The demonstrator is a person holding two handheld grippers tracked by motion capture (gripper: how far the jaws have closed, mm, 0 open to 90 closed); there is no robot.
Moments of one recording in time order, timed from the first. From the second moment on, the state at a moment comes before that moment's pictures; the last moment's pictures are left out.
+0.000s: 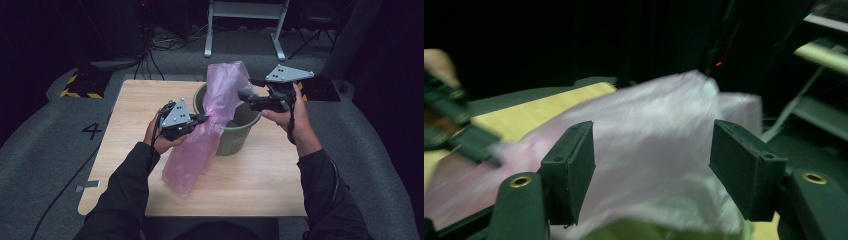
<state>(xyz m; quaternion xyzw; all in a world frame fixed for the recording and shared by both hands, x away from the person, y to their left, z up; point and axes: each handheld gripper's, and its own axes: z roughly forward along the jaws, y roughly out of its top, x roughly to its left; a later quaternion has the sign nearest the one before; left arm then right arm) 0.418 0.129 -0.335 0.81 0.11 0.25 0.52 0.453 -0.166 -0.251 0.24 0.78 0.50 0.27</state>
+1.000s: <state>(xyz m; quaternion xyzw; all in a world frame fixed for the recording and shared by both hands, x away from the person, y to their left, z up) 0.421 0.118 -0.328 0.82 0.09 0.24 0.51 0.493 -0.135 -0.269 0.23 0.83 0.45 0.23</state>
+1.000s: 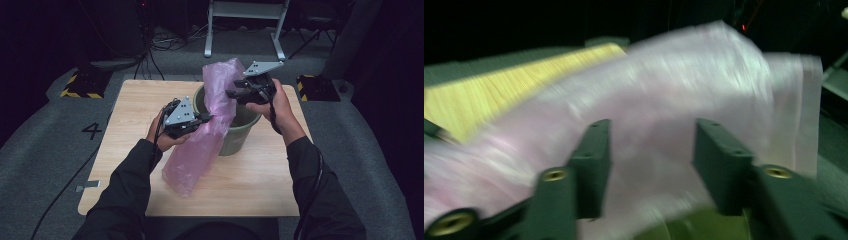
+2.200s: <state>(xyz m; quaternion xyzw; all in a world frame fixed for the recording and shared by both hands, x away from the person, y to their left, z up) 0.393 0.144 -0.352 0.82 0.20 0.18 0.51 0.493 -0.100 -0.307 0.19 0.93 0.30 0.11</state>
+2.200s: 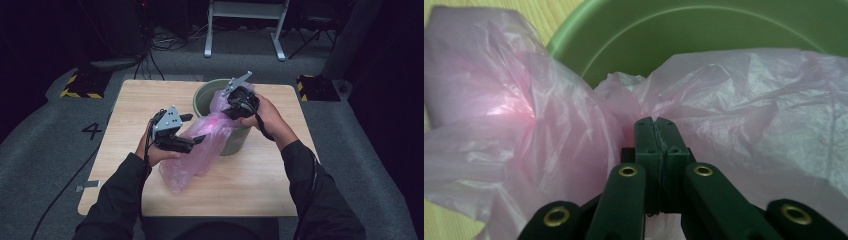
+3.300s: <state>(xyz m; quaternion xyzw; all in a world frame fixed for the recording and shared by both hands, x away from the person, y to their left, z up) 0.381 0.155 -0.376 0.82 0.17 0.19 0.51 0.465 -0.154 -0.288 0.21 0.86 0.43 0.21</state>
